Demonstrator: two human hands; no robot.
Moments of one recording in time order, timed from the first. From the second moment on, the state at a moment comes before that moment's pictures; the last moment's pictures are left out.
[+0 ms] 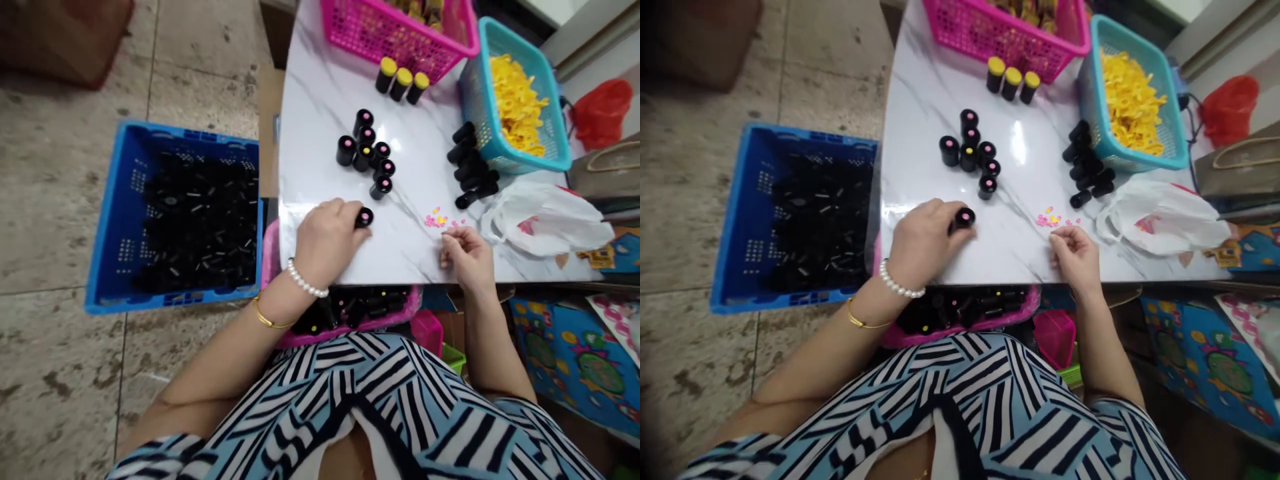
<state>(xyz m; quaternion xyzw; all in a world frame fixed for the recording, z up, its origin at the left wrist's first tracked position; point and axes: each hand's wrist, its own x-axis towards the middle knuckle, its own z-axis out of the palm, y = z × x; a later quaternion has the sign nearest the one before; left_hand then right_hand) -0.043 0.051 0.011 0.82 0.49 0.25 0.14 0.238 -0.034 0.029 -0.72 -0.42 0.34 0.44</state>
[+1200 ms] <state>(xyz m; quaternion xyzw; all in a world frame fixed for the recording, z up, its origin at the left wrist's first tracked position) -0.023 -0.003 0.000 0.83 0.40 0.33 0.20 0.155 -0.030 0.067 -0.67 -0.50 0.45 0.31</state>
